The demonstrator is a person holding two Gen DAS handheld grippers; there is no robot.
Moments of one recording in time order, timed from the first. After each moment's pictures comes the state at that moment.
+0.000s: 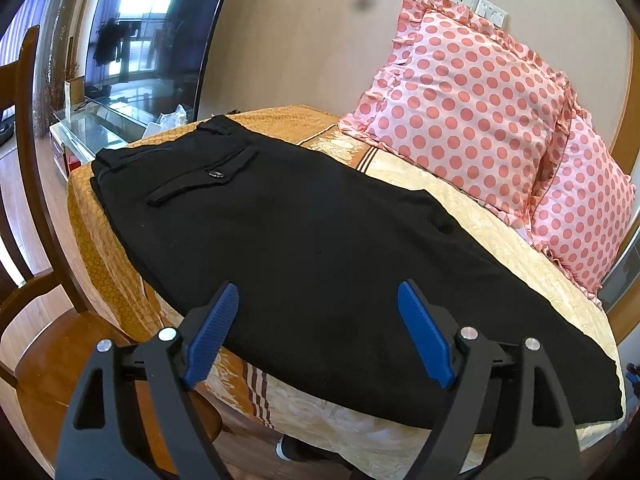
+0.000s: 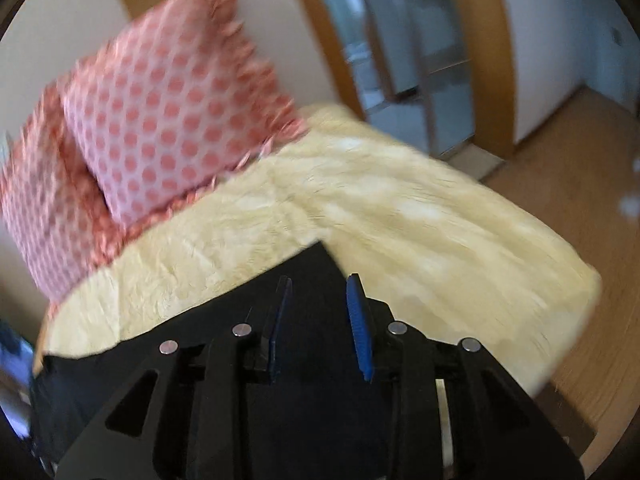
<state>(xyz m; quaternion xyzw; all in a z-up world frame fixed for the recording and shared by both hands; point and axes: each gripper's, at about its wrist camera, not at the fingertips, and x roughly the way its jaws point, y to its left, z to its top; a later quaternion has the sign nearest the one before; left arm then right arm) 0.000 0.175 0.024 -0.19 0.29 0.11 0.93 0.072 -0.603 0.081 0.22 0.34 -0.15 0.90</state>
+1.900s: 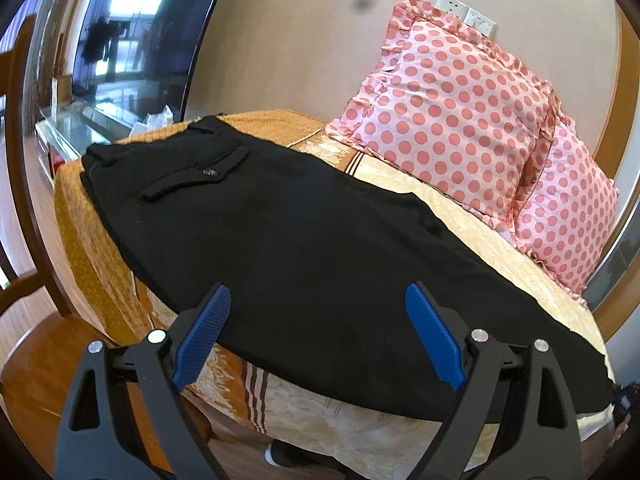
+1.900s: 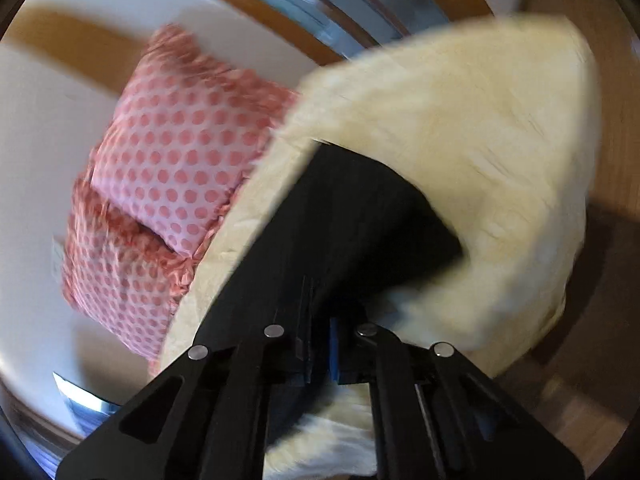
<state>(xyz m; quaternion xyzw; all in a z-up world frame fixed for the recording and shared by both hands) -0.007 0.187 0.015 -0.20 0.27 0.07 0.94 -0.016 -0.552 0.058 0.42 0.22 -0.09 0.87</state>
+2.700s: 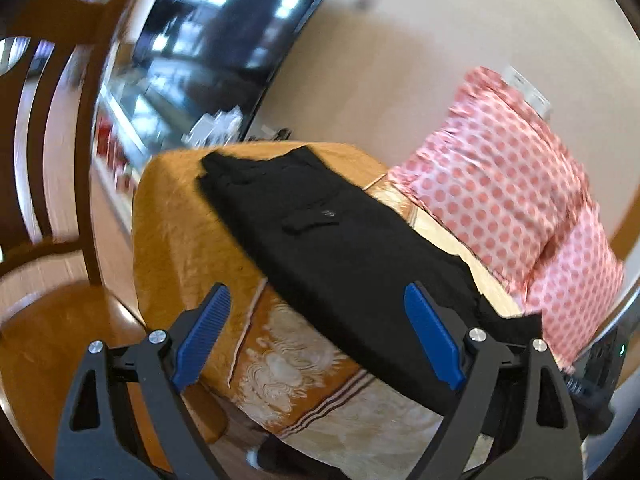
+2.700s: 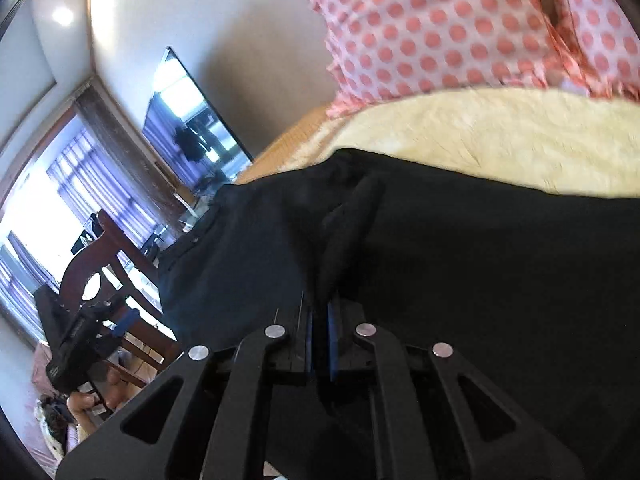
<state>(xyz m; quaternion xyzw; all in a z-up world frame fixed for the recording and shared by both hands) -0.063 0.265 0.021 -0.31 0.23 0.14 0.91 0.134 -0.104 0.072 0.11 0.37 0.35 0.85</state>
